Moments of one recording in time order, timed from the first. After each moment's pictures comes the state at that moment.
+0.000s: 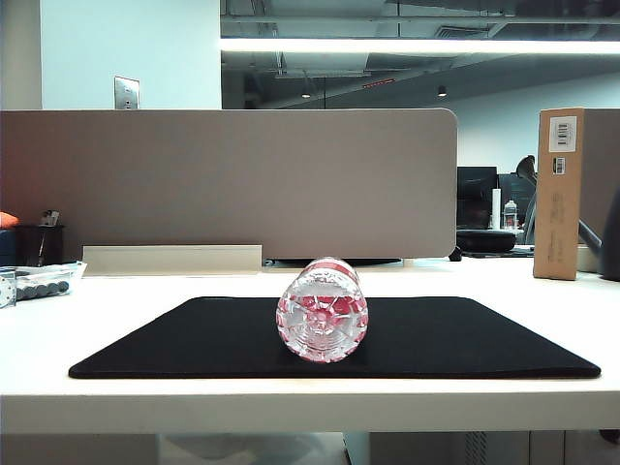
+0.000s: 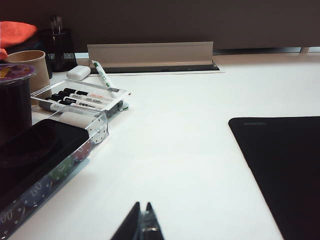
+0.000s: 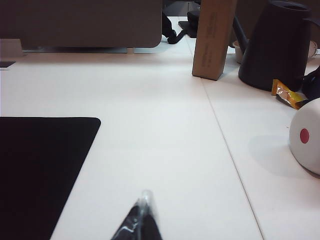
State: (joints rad) left arm -0.02 0.00 0.00 -0.06 0.01 0.05; right arm 0.01 0.00 0.01 -0.07 0.00 0.00
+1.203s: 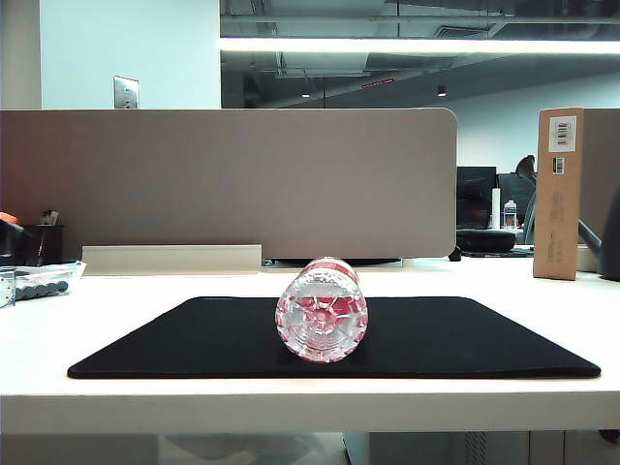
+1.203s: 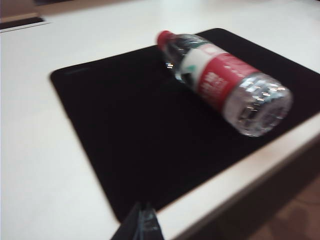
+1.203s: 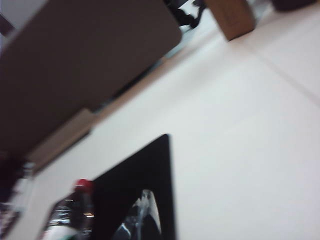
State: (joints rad) left arm -0.58 0.18 0.00 -0.07 0.00 0.05; right arm 0.01 0.00 0.01 -0.03 -0.10 0.69
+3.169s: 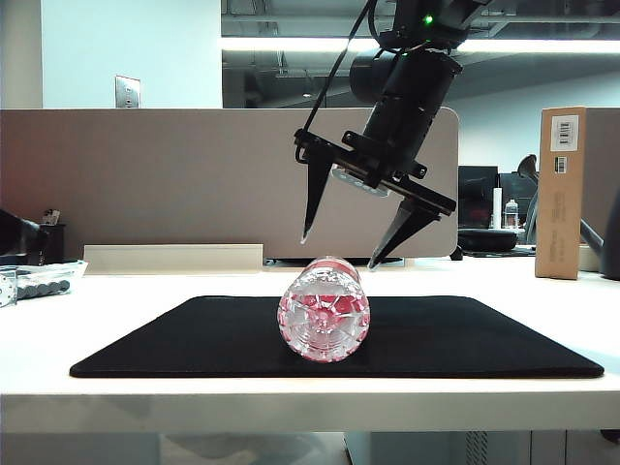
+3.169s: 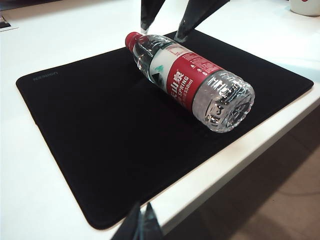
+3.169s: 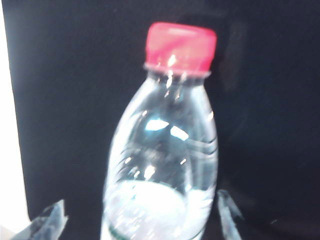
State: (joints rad) left arm -0.66 0.17 0.00 -0.07 0.00 0.05; right arm 0.48 2.08 1.83 -0.95 -0.33 0.46
